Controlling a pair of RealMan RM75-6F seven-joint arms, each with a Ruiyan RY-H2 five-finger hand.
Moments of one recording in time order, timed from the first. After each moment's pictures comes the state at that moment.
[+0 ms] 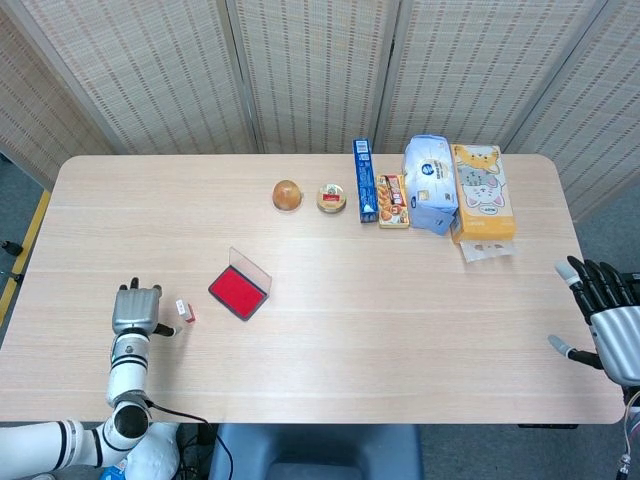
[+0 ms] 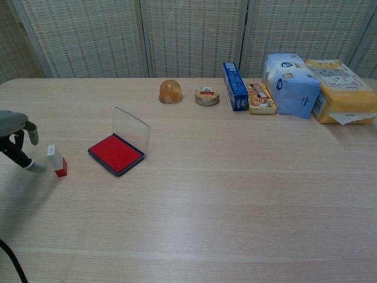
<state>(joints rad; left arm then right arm) -0.74 -1.49 -0.19 -1.66 0.29 1.28 1.11 0.12 -1.04 0.06 -1.45 -1.64 1.55 0.18</state>
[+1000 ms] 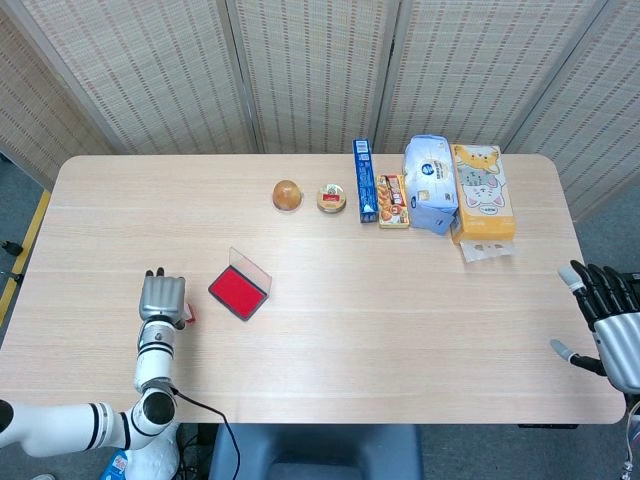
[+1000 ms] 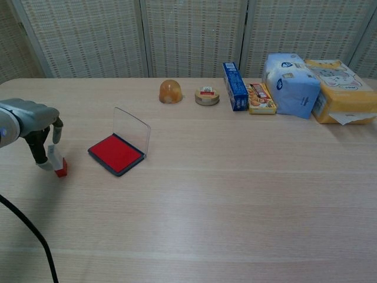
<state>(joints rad) -0.86 -1.57 -0.18 -1.57 0.26 1.26 1.17 0.10 -1.04 0.05 -1.45 -1.65 1.60 0.17</state>
